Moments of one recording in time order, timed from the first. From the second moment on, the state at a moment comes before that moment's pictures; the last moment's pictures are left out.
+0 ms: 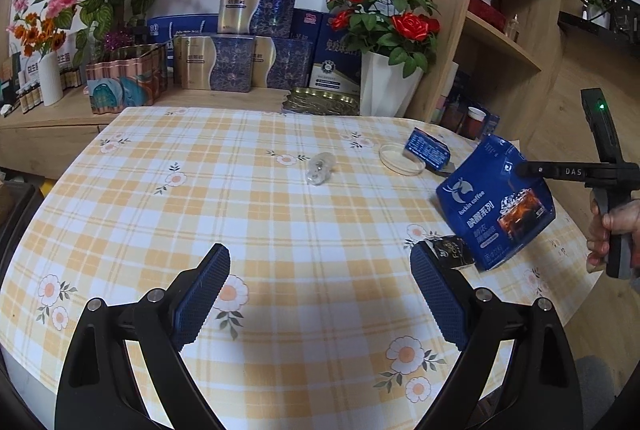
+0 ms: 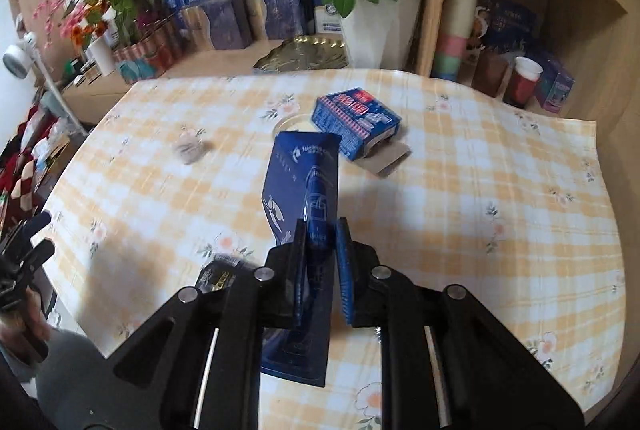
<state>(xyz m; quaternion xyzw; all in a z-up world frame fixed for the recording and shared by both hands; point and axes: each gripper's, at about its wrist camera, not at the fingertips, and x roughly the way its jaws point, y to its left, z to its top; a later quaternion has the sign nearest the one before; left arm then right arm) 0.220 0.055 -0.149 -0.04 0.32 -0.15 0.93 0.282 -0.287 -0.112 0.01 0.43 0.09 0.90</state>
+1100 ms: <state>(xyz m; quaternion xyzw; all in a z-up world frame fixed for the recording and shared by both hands) 0.435 -0.013 -0.201 -0.05 0.43 -0.15 0.89 0.282 -0.326 -0.118 0.13 0.44 0.12 0.88</state>
